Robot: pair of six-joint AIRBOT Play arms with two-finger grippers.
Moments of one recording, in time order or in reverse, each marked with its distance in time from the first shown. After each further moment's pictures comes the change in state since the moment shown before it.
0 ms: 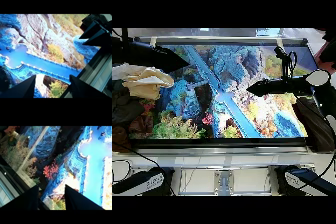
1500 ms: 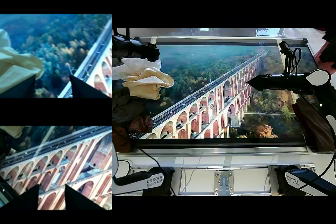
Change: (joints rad) left arm 0.003 -0.111 0.000 0.820 0.357 -0.166; right arm 0.001 0.000 0.000 0.026 -0.124 0.033
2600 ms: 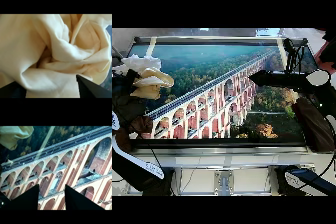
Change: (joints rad) left arm 0.535 -0.563 0.000 -0.381 0.256 -0.609; right arm 0.000 0.000 0.000 -0.007 -0.098 0.061
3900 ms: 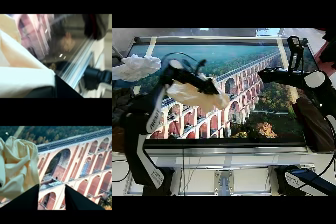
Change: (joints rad) left arm -0.757 -0.027 0.010 -0.571 -0.596 0.695; right arm 0.000 -0.001 0.000 -0.301 -0.172 0.018
